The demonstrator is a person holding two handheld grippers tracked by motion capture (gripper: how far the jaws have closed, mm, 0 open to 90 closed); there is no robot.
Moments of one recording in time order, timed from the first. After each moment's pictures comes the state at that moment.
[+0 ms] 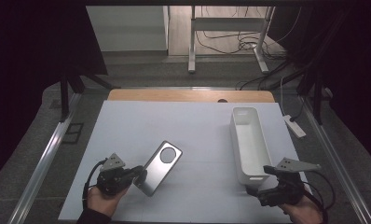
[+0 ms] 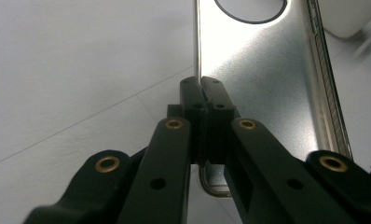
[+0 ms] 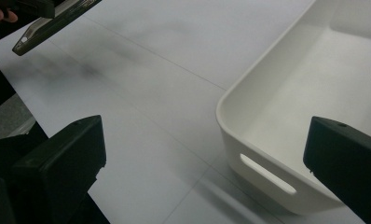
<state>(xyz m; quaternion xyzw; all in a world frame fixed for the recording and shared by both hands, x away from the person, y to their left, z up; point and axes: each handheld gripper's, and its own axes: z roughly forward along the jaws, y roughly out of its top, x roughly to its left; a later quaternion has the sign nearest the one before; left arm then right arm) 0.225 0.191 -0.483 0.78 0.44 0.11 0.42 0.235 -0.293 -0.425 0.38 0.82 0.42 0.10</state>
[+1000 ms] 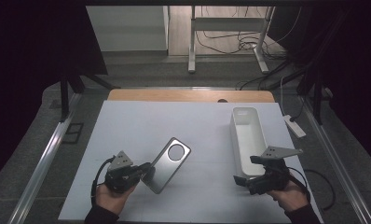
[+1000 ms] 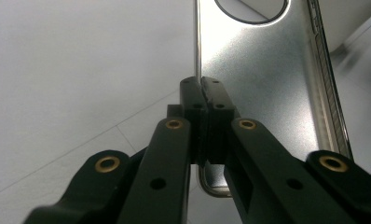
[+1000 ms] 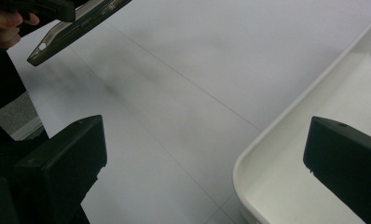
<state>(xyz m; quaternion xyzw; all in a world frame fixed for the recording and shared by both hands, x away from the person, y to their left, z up) 0.230 0.172 -0.476 0.78 0.42 0.13 0.45 0.268 -0.266 -0.422 0.34 0.83 0.44 0.07</state>
